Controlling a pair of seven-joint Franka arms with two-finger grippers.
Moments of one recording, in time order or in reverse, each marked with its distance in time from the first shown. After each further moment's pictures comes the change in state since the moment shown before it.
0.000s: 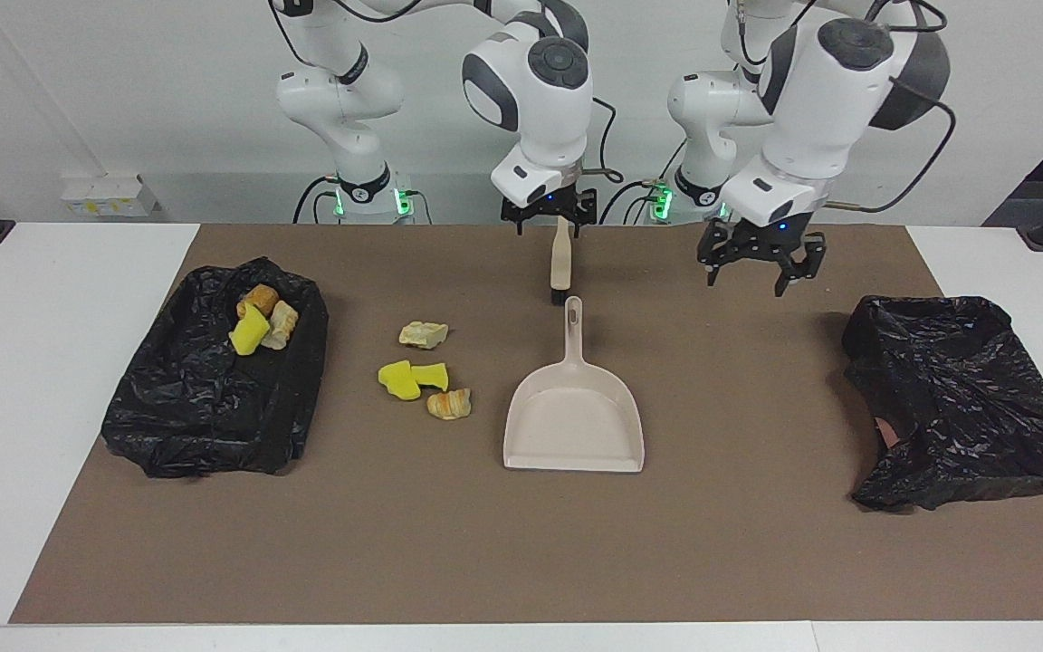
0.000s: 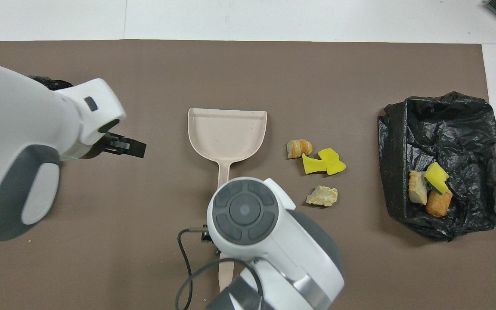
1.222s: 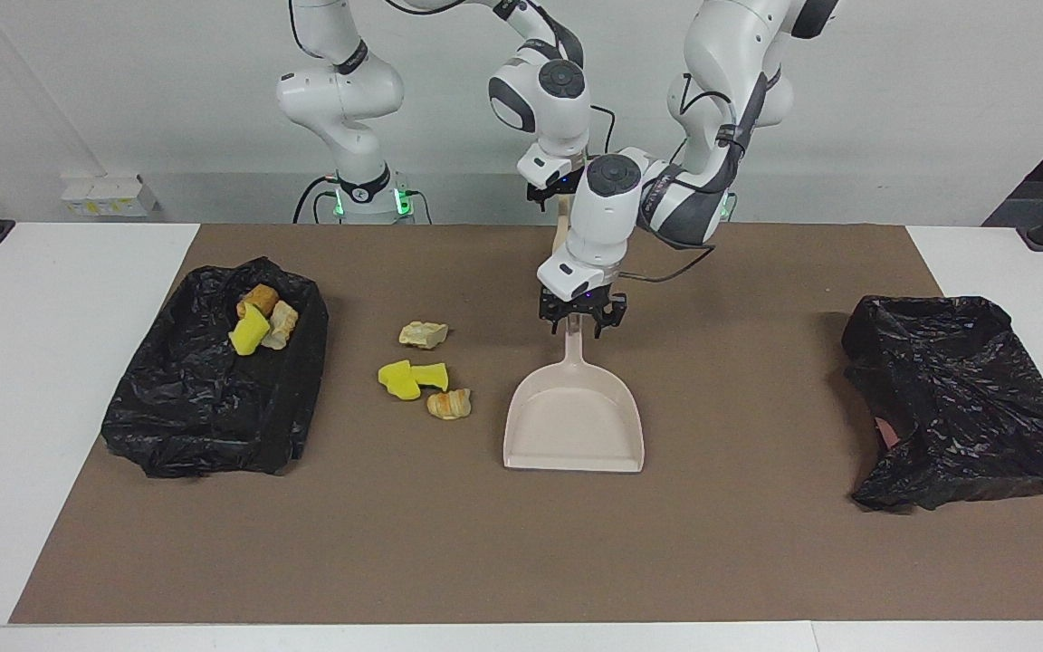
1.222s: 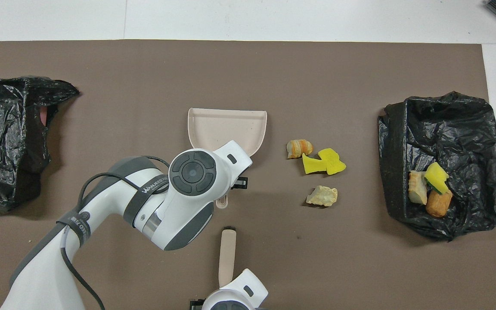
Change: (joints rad) left arm -0.094 0.239 -0.233 -0.200 0.096 0.386 -0.510; right arm 0.032 -0.113 0.212 -0.485 0.210 0.492 0.038
